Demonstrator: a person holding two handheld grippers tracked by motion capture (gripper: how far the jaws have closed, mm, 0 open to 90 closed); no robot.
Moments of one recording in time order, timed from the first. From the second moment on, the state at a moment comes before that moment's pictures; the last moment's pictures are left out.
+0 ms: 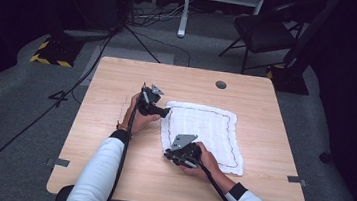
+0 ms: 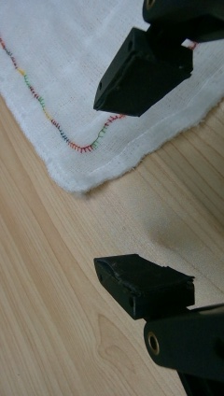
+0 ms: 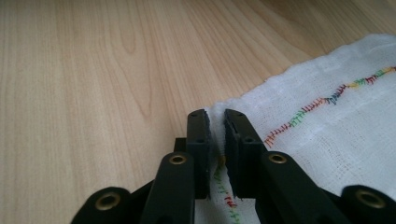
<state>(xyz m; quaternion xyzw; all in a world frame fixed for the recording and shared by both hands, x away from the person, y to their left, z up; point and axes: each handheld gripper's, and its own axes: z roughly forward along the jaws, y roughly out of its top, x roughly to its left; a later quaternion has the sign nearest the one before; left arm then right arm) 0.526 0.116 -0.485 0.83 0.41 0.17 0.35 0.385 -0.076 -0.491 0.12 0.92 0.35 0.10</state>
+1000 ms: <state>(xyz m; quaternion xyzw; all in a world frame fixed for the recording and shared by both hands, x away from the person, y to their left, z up) 0.516 0.099 -0.491 0.87 0.33 0.09 0.34 0.341 -0.083 -0.485 0.07 0.93 0.35 0.07</state>
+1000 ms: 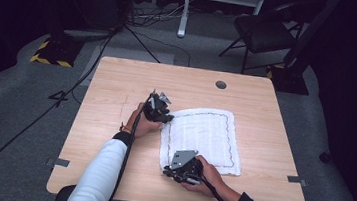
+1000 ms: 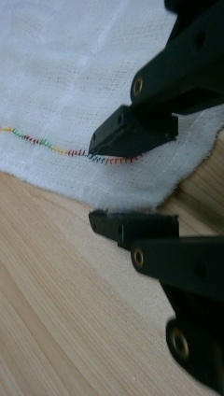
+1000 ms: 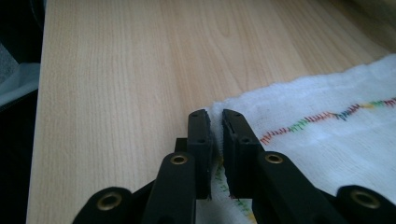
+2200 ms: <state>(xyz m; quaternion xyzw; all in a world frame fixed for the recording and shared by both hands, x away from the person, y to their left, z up) 0.499 0.143 -0.435 0.84 0.33 0.17 0.41 0.343 -0.102 -0.434 0.10 0.88 0.44 0.15</state>
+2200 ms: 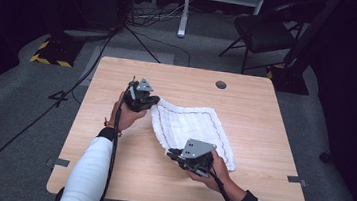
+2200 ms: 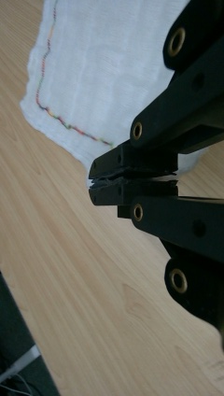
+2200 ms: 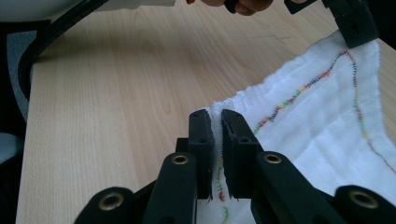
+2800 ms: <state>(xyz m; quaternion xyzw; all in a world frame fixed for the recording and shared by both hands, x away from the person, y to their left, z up) 0.535 0.047 -0.443 0.84 0.32 0.16 0.41 0.353 -0.200 -0.428 0.20 0.86 0.43 0.19</state>
